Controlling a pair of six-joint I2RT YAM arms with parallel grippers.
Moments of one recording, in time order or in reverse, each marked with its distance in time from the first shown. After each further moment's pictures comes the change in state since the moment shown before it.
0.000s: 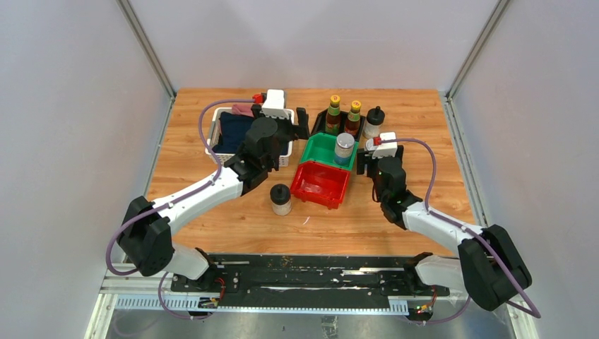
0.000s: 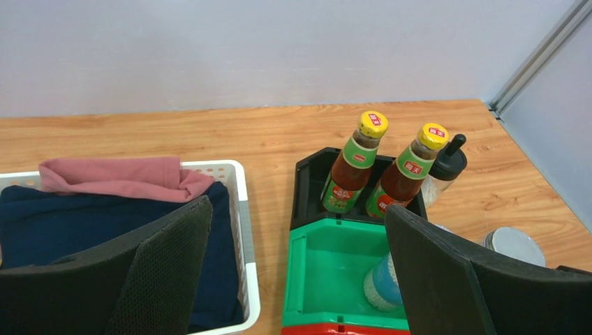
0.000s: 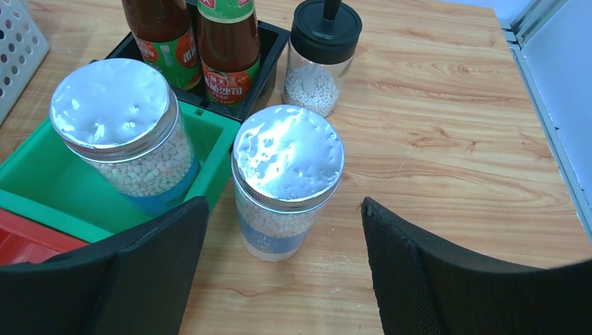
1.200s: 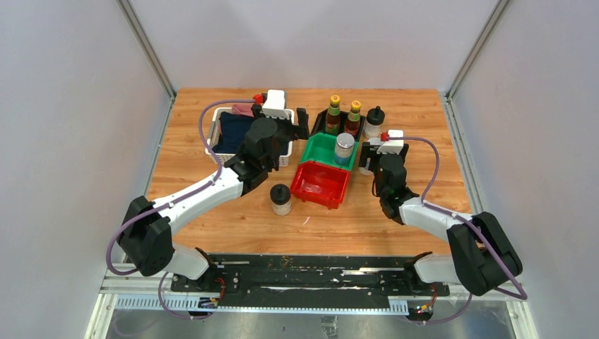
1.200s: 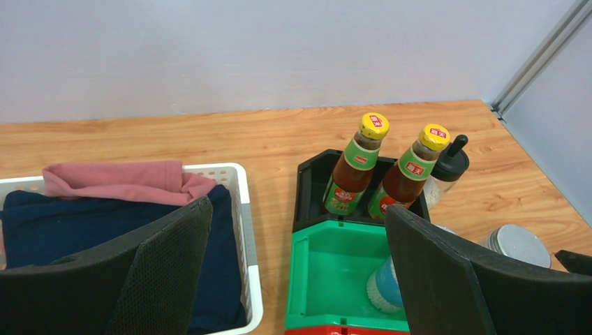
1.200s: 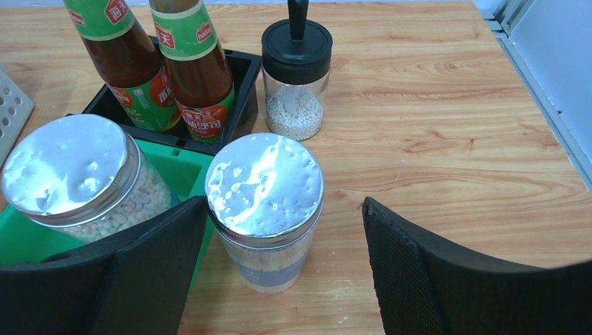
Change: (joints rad) left arm 0.000 0.000 -0.009 0.019 0.000 0.016; right arm -0.050 0.099 0.003 0.153 0.037 0.071
